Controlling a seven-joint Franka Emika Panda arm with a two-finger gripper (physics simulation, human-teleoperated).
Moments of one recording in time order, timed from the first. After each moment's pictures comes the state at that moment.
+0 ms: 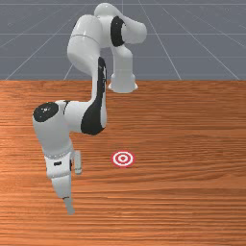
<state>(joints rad) -0.32 1.12 0.09 -1.11 -0.03 2.21 -1.25</state>
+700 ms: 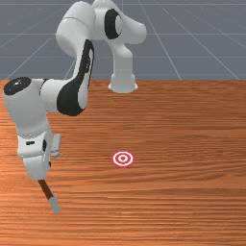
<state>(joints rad) -0.39 1.04 0.09 -1.07 -0.01 2.10 -1.28</state>
